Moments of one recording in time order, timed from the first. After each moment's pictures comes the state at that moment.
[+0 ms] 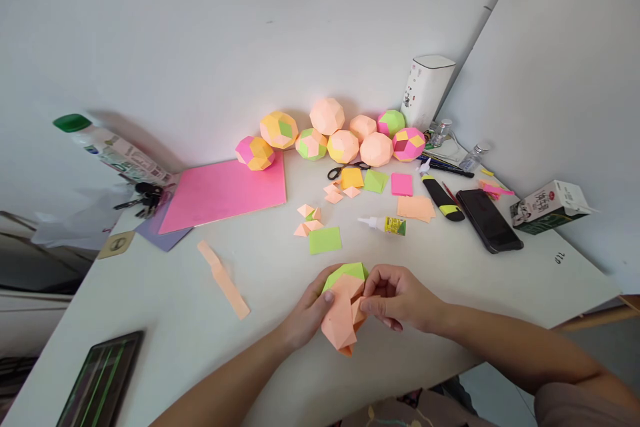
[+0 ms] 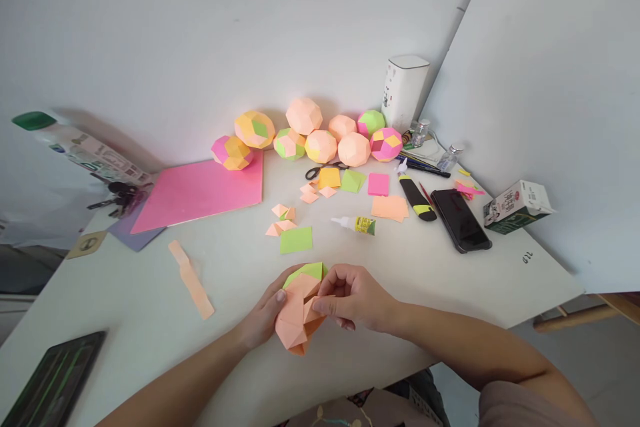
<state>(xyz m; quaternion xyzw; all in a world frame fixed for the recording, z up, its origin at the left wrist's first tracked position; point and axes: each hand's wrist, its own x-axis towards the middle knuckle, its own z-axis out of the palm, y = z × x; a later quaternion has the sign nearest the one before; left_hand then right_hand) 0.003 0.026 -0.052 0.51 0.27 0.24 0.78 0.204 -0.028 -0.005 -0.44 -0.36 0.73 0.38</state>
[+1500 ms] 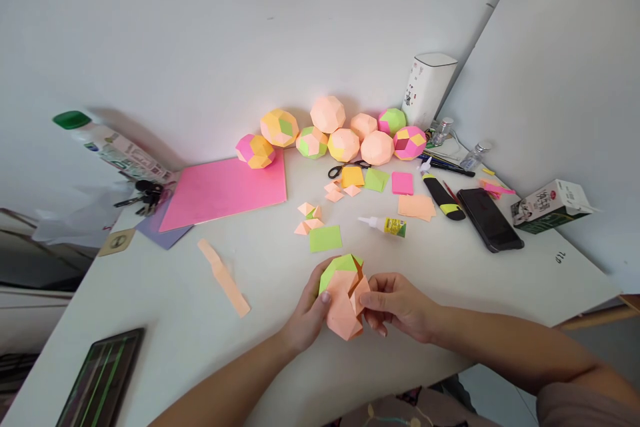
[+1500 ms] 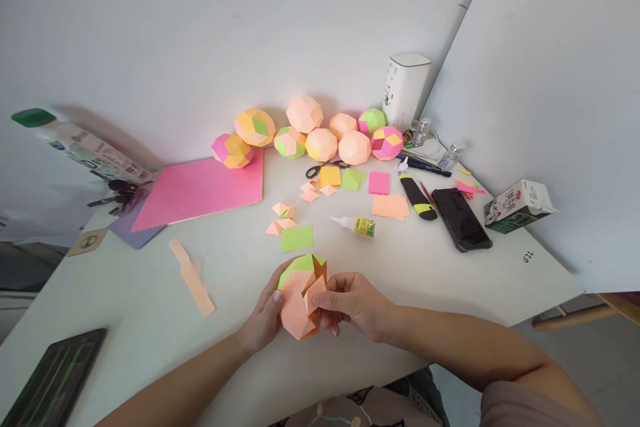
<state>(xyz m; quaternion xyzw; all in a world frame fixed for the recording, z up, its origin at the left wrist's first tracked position) 0.002 0.016 -0.060 0.52 0.27 0.31 0.75 0.194 -0.032 -0.014 -0.41 -0.24 0.79 0.39</state>
